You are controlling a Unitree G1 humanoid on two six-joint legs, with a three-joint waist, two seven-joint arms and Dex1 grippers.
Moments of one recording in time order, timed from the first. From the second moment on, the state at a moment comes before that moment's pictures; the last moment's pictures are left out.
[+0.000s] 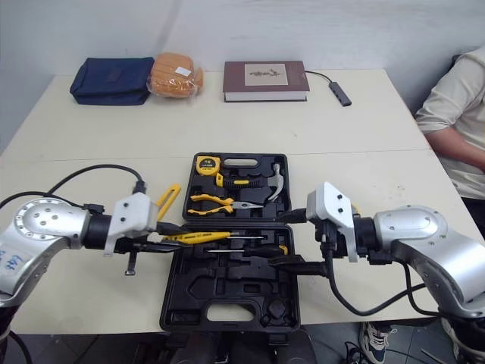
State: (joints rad) left arm -0.28 1.00 -0.04 -0.52 -0.44 0.59 -1.07; right arm -0.27 -0.94 -0.05 -0.64 0.76 0.79 1.02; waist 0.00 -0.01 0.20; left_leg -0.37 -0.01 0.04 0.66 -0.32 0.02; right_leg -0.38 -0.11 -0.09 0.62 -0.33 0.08
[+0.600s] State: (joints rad) left arm -0.33 0.92 -0.27 -0.49 -0.20 0.48 -1.07; right arm -0.18 -0.97 -0.04 -0.68 0.74 0.78 0.98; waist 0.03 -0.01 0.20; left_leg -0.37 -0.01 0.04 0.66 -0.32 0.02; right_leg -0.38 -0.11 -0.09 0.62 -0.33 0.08
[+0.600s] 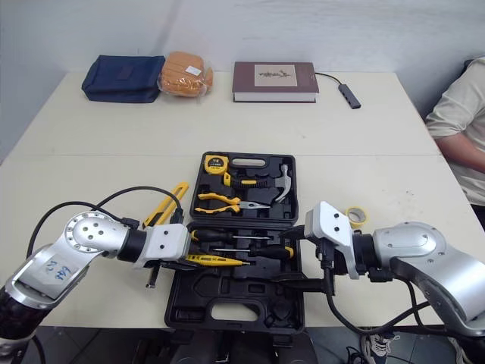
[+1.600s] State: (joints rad) left arm -0.25 0.68 -0.06 -0.29 -0.44 0.45 -1.11; right arm -0.20 -0.96 0.00 -0.66 0.72 0.74 0.97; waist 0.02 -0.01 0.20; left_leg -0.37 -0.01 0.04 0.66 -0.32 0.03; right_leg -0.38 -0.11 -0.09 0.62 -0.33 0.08
